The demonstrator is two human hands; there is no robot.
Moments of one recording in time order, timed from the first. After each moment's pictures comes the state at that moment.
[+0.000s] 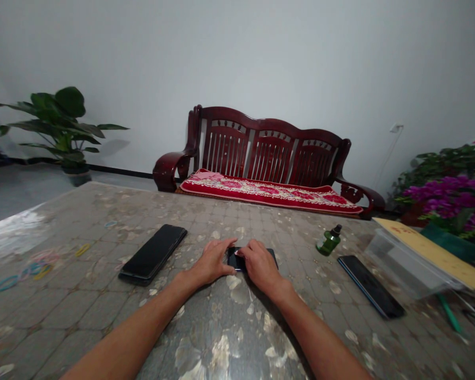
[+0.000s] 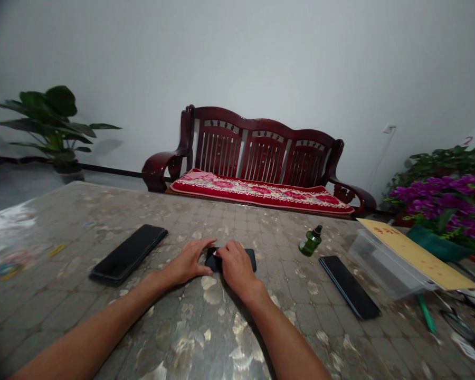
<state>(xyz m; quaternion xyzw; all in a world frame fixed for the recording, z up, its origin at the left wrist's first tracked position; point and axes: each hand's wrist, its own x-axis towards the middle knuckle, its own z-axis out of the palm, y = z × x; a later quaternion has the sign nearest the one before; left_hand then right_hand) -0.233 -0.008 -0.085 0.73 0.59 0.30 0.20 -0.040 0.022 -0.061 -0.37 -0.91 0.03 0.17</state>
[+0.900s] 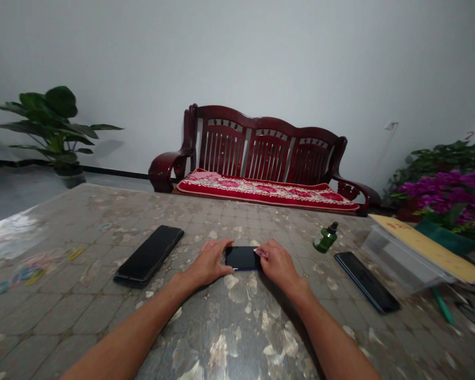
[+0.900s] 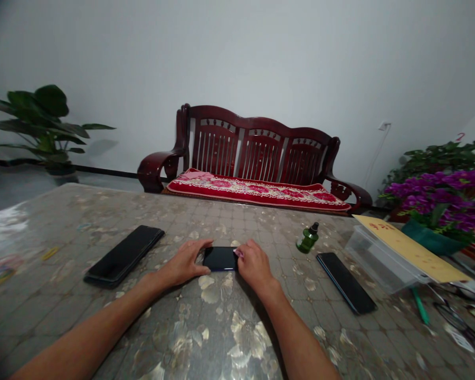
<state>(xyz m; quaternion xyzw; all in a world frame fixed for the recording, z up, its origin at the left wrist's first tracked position) -0.229 -0.014 -0.075 0.73 0.60 0.27 0.19 0.002 0.033 -0.057 -0.50 -0.85 0.05 0.15</state>
